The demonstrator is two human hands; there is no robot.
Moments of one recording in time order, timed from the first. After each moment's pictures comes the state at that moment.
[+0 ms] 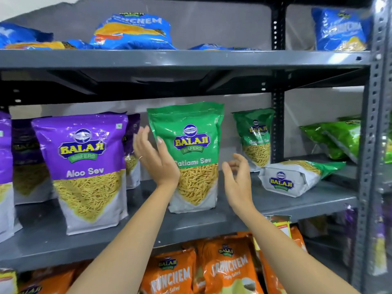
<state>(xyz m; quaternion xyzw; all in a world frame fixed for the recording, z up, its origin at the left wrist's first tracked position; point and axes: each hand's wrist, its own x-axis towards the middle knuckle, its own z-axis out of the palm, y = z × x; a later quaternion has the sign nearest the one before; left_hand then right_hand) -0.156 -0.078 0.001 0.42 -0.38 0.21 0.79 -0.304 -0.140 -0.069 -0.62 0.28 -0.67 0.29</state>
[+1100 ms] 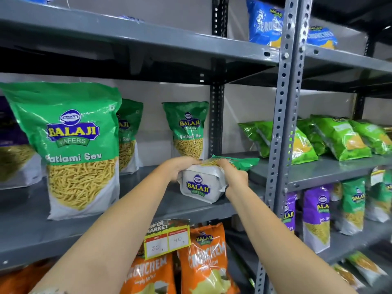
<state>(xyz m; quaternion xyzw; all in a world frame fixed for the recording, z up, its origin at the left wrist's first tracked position) -0.359 -0.265 -0.023 0.62 -0.53 -0.47 0.34 -0.511 -0.258 -0.064 -0.33 0.49 -0.62 0.51</state>
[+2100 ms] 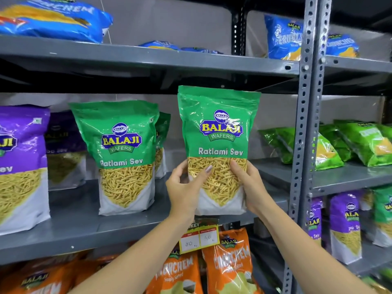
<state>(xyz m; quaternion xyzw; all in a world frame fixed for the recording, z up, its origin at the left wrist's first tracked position) -0.360 -0.112 -0.058 0.36 -0.43 -0.25 0.79 -0.503 -0.188 -0.058 -0.58 0.17 -0.58 0.55</state>
